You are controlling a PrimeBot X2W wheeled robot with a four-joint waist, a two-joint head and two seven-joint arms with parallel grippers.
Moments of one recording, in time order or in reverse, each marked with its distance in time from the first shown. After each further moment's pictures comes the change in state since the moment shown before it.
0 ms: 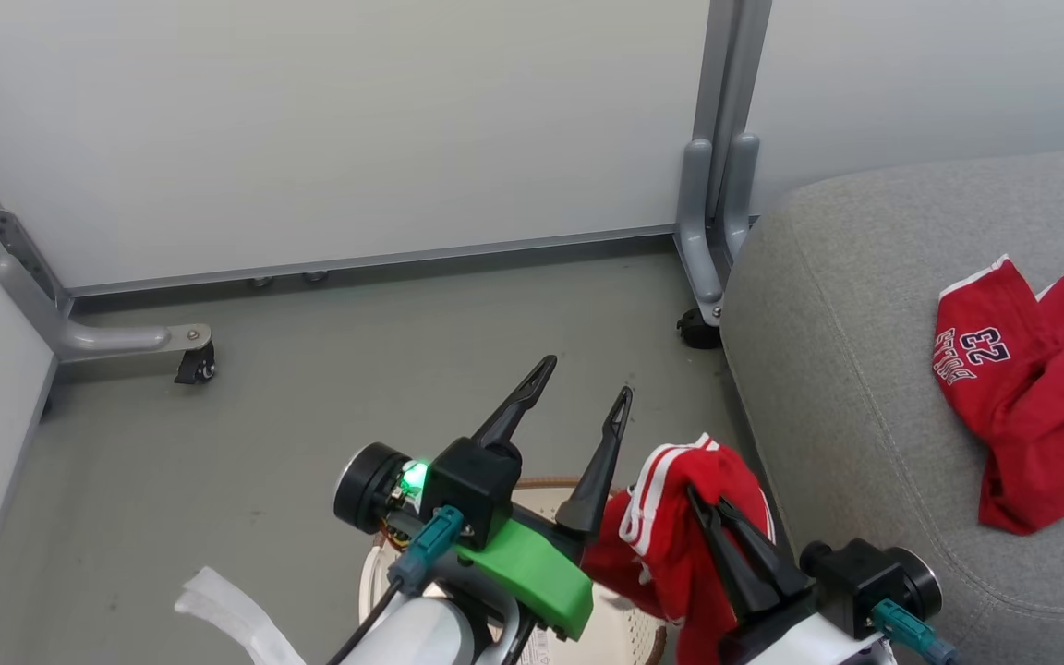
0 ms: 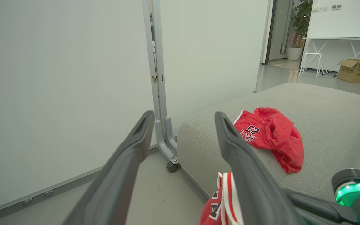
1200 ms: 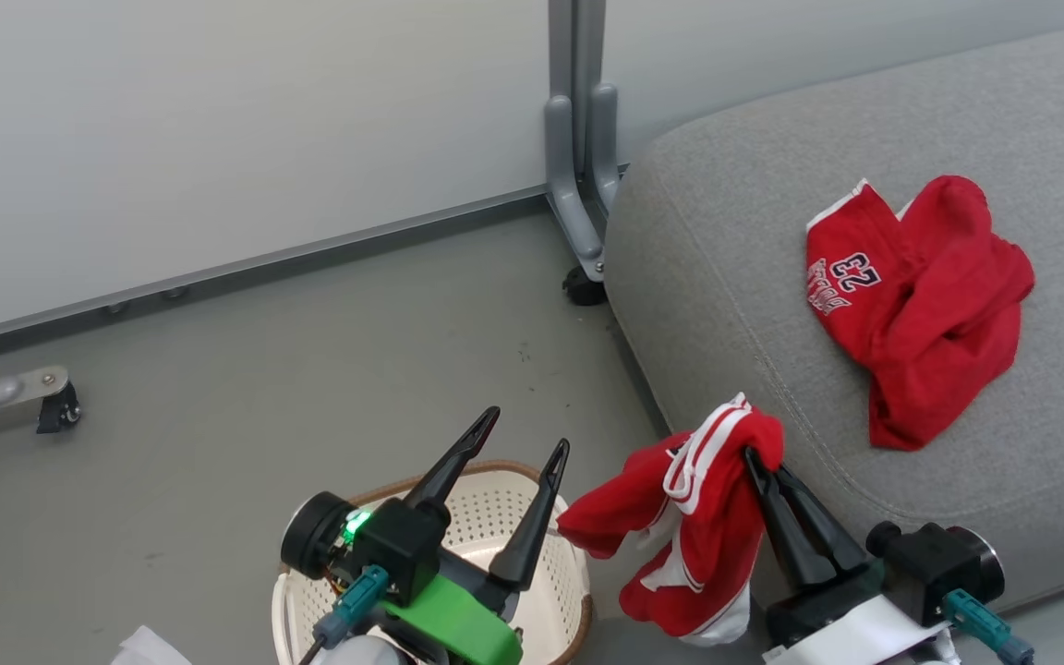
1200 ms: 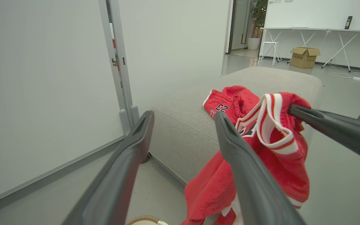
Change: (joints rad) left arm 0.068 0.093 0.017 0.086 -0.042 -0.098 -0.178; right arm 0.029 -0.025 -0.090 -0.102 0.002 0.000 0.000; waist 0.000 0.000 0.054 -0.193
